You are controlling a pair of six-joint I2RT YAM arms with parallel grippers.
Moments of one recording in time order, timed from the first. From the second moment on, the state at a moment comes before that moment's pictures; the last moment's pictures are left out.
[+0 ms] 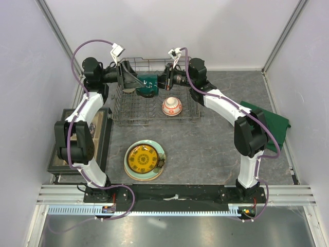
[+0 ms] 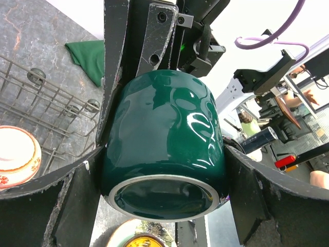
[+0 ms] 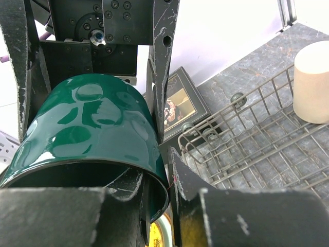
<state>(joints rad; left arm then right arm) -0.03 1.74 1.37 0.68 1.47 -0.98 0.52 1.94 1.60 0.38 -0.83 0.58</state>
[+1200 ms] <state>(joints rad) -0.01 1.74 1.41 0.97 1.44 -1.21 0.54 1.93 1.57 0.45 -0.90 0.65</state>
